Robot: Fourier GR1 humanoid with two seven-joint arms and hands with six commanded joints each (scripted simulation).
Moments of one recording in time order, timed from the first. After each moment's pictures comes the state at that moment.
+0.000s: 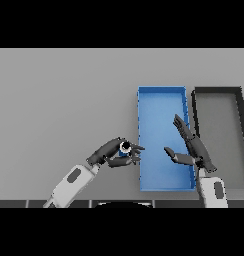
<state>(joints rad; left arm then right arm) -0.26 0.14 -0.60 -1.61 0.12 -0.16 0.00 0.07 -0.26 0.06 -1.81 -0.16 0.32 -0.05</state>
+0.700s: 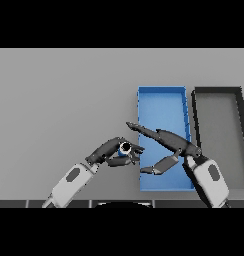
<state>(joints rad) -0.27 0.15 -0.60 -1.61 0.11 -0.18 -0.01 -0.30 -0.38 0.26 -1.98 -0.45 0.54 0.30</state>
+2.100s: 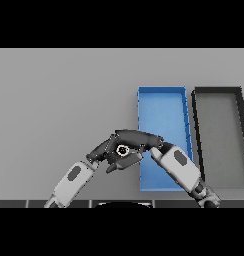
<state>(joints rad) -0.27 0.10 -0.54 -1.59 0.05 -0.26 0.00 -0.58 -0.20 0.46 -1.78 -0.38 0.59 0.24</state>
